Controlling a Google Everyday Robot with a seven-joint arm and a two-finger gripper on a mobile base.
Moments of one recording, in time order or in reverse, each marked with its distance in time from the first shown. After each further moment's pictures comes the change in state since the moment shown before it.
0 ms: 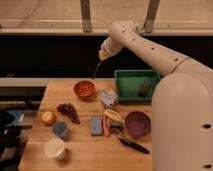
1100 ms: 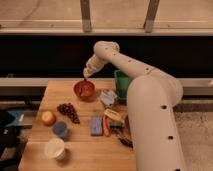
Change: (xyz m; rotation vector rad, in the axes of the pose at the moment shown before) arm 0.045 0.069 0.135 -0.241 0.133 -0.005
